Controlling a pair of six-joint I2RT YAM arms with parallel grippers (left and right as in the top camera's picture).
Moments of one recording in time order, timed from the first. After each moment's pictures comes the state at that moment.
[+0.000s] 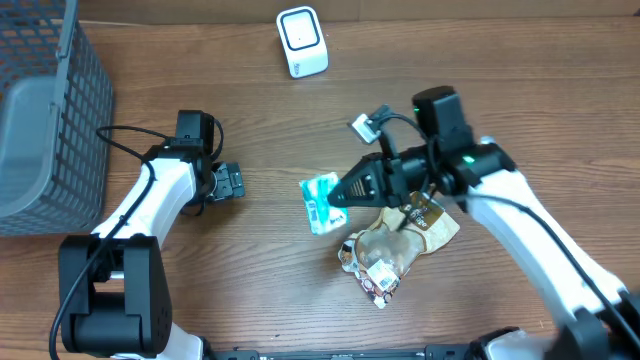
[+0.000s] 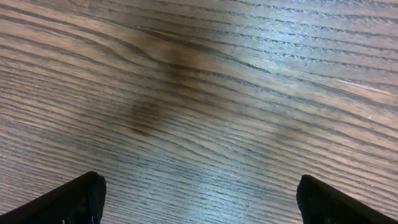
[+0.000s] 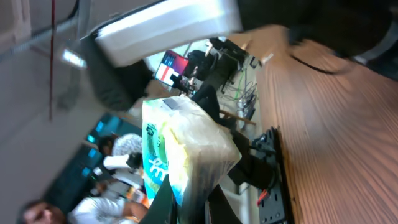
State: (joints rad) left arm -0.05 1.72 1.04 -0.69 -0.12 -0.31; right arm 0.35 1.49 1.12 -0.45 -1.56 0.15
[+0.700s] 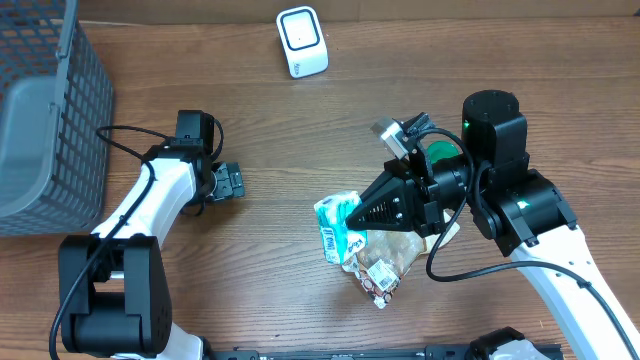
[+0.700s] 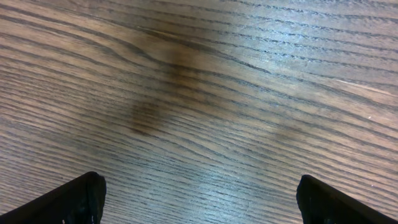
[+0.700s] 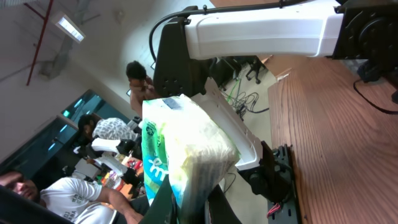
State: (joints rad) left arm -0.05 1.72 1.04 -0.69 -0.12 -0.31; right arm 0.35 1.21 1.12 -0.35 -1.56 0.32
